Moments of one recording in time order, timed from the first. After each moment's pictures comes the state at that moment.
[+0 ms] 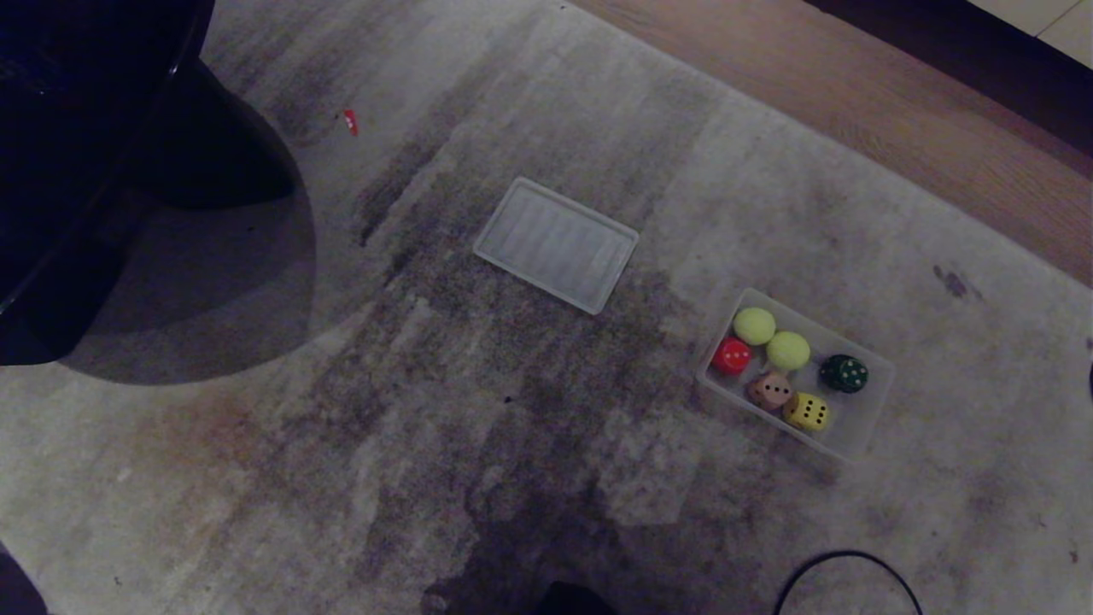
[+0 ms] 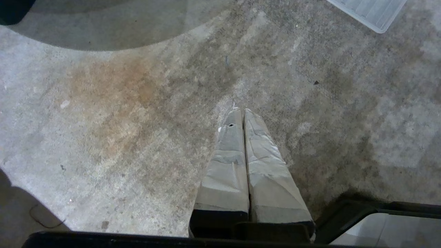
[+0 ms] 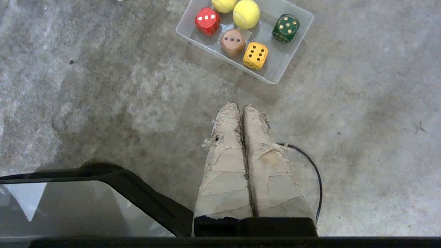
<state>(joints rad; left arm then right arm) -0.01 0.00 0.00 0.00 0.04 -0.04 0.01 0.00 -0.06 0.15 -0.01 0.06</state>
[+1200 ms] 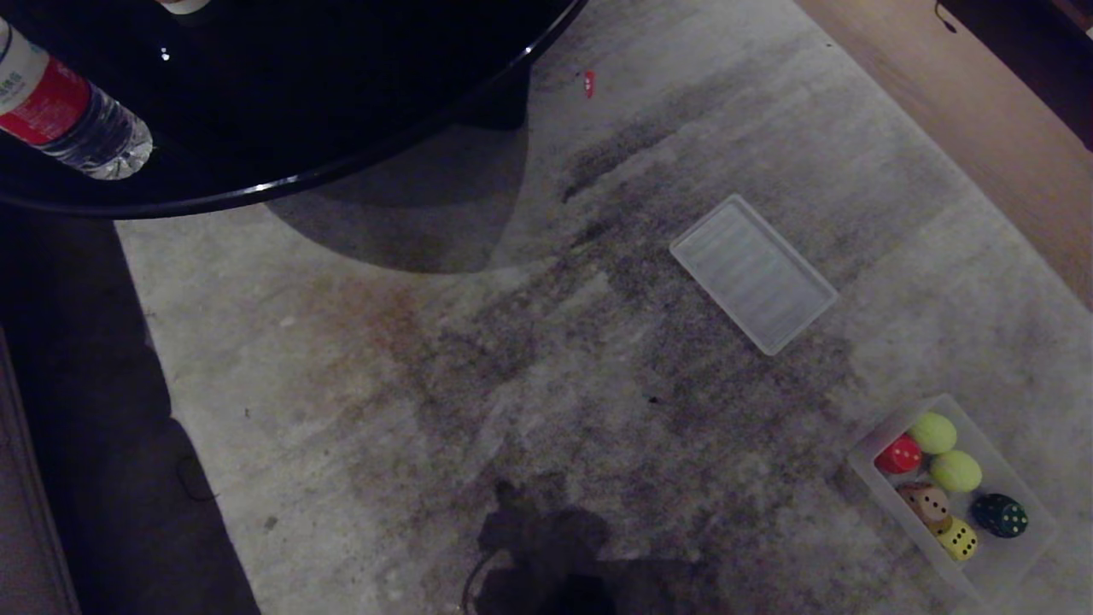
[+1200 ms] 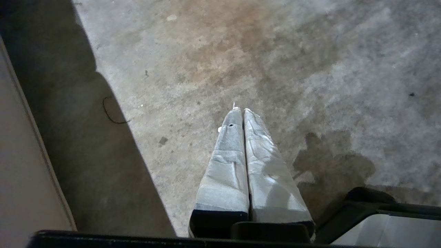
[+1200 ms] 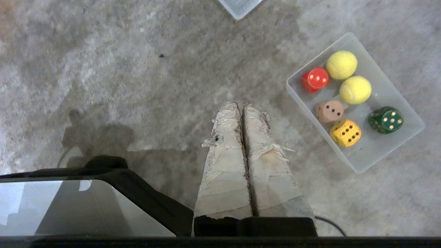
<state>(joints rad) -0.01 0.00 0.00 0.00 0.04 -0.04 0.01 0.00 -0.06 0.15 0.00 0.05</state>
